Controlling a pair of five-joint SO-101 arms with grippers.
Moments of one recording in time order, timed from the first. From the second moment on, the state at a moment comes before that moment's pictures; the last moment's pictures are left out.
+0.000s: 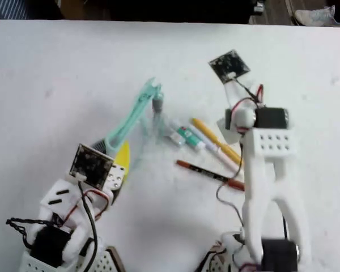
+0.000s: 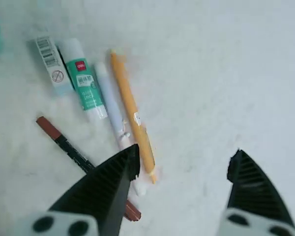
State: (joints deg) left arm 16.0 -98.1 72.4 56.7 -5.8; right arm -2.5 -18.2 20.0 71.7 31.0
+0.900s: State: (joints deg) left arm 16.0 -98.1 72.4 56.7 -5.8; right arm -4.7 24.0 6.4 60.3 27.5
